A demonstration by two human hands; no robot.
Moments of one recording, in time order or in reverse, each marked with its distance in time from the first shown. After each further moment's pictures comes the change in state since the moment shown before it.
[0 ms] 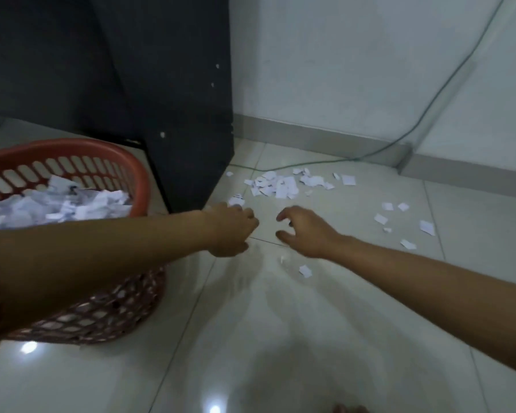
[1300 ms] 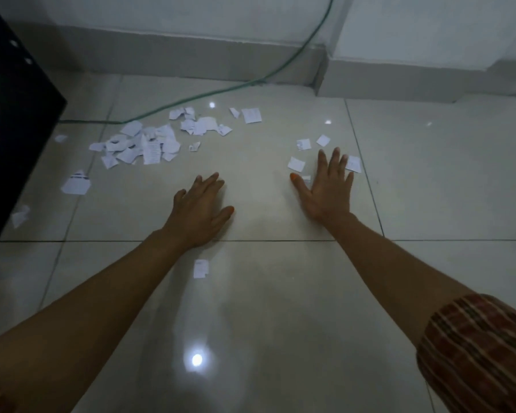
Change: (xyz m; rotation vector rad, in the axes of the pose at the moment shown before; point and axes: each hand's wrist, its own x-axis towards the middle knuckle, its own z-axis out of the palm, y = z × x) left_hand 0.273 0.111 0.086 -0.747 0.282 -0.116; right_hand -0.009 0.327 0.031 -0.126 0.415 0.660
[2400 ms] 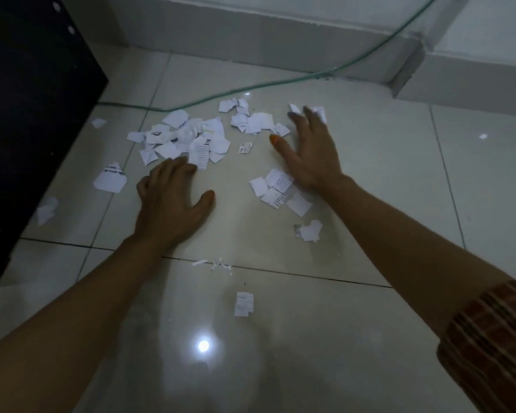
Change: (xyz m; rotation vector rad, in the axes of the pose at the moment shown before) left_hand 0.014 -0.118 -0.016 0.012 0.446 -0.163; right_hand 0.095 -0.139 0.053 0.226 -0.009 -0.415
